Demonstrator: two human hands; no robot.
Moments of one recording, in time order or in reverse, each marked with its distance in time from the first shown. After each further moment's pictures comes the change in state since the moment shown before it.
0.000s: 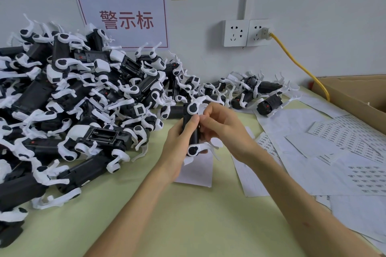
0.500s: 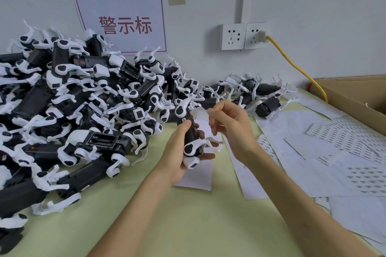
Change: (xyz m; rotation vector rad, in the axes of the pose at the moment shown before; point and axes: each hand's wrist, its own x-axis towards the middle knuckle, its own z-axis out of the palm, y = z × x) left_hand 0.000 0.006 0.003 -0.321 -0.073 -0.273; right_hand 0.003 -0.001 -0.008 0.104 0.207 -0.078
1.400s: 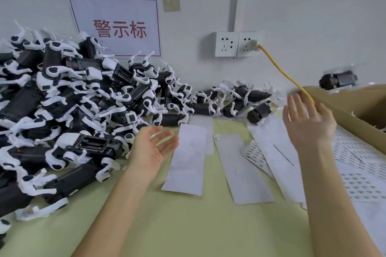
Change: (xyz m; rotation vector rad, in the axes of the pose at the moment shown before) left_hand 0.008 0.019 -0.035 -0.233 0.294 0.110; right_hand 0.009 -0.022 -0.161 0.942 0.601 -0.027
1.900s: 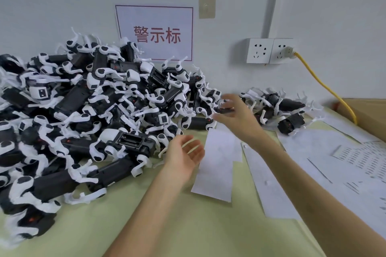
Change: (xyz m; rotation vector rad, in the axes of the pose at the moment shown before) left_hand 0.005 -0.009 -0.001 -0.107 0.149 -0.132; right_hand -0.043 0.160 0.083 -1.572 -0.665 -0.112
